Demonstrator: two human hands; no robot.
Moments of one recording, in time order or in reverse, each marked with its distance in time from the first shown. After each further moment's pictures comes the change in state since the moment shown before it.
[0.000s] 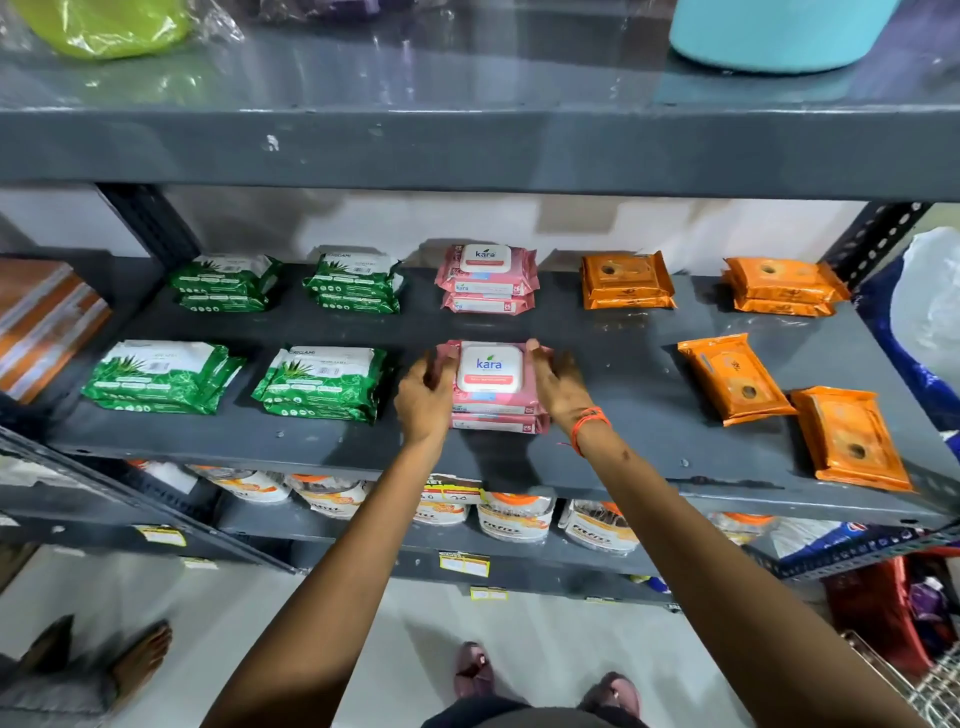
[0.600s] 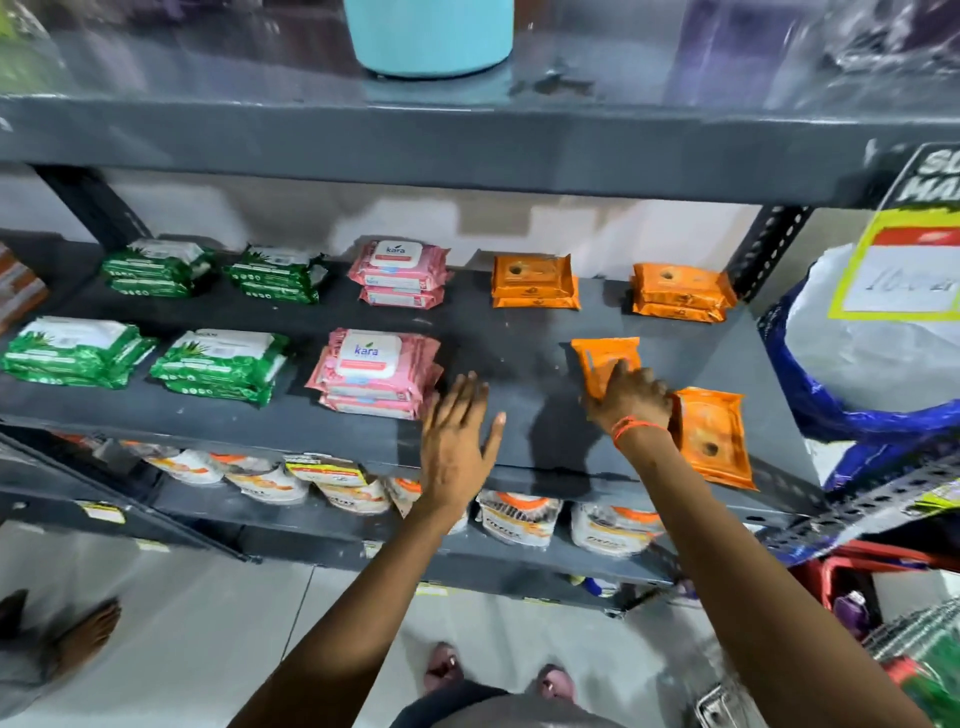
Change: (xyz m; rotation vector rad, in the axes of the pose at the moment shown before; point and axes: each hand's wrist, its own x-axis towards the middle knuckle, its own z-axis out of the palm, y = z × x) left_hand -0.126 -0.008 0.134 0.701 -0.048 0.735; right_hand 0.003 0.094 -0.193 -0.848 0.260 -0.038
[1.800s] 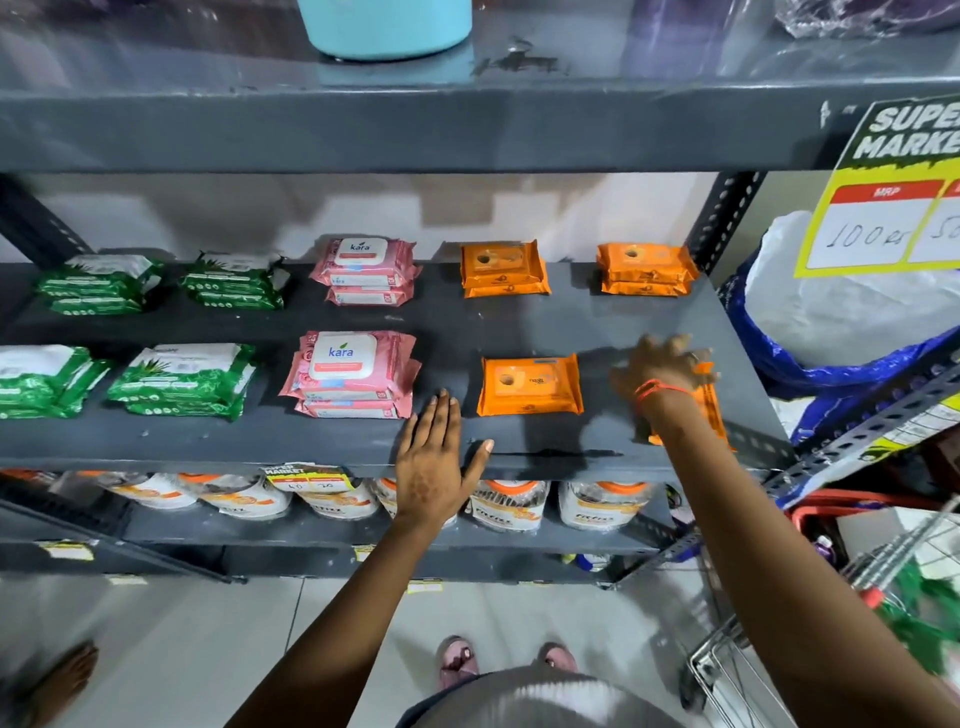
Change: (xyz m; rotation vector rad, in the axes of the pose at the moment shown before) left_hand -0.028 -0.017 0.003 0.230 -0.256 -0.013; right_hand 0.002 0.037 -0.024 0.052 -0.152 0.183
